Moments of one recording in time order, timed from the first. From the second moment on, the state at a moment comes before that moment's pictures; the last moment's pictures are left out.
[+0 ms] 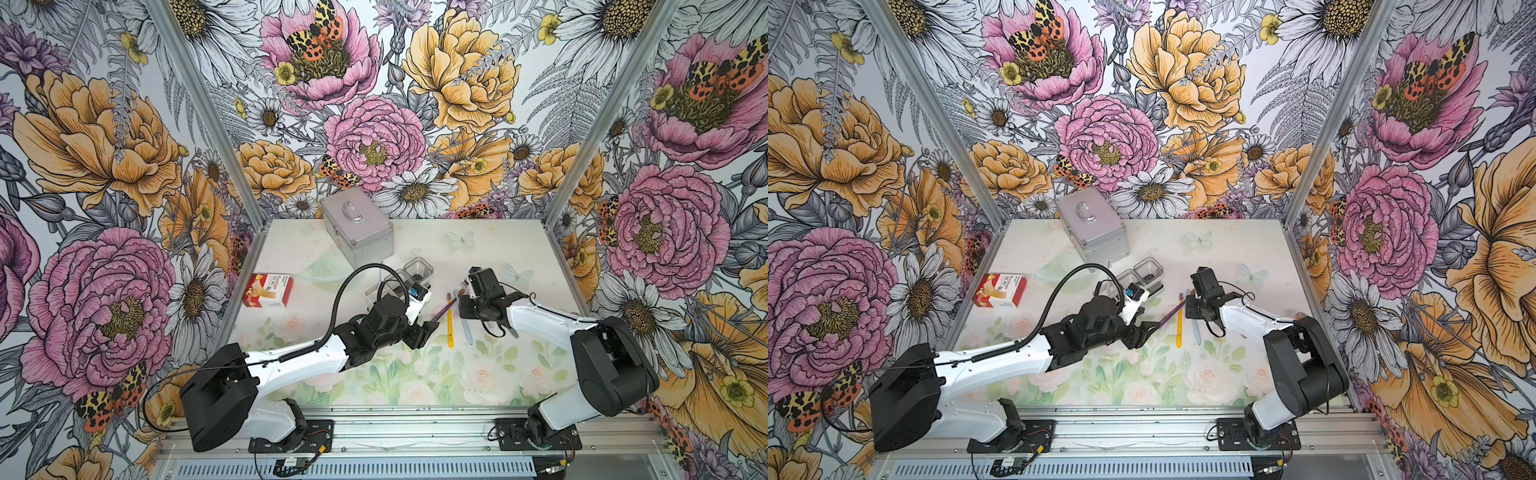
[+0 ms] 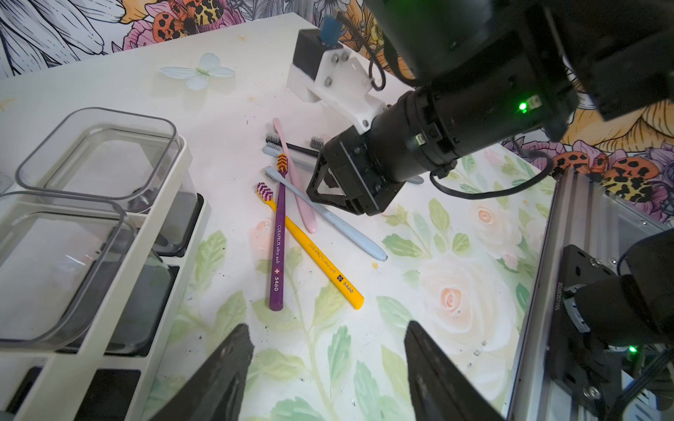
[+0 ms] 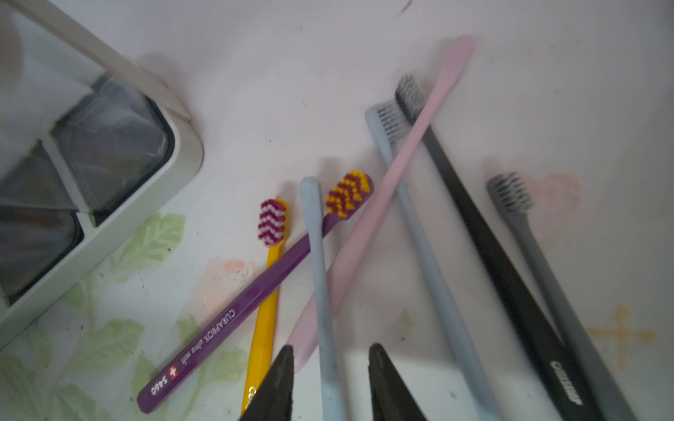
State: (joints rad) left arm -0.96 1.35 0.74 0.09 0.01 -0.22; right arm 0.40 1.55 0.80 -0.30 0.00 0.38
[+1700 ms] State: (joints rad) left arm -0.85 1.67 1.14 -0.15 0.20 -0.47; right arm 0.50 1.11 0.64 -0.24 -0.22 0.37
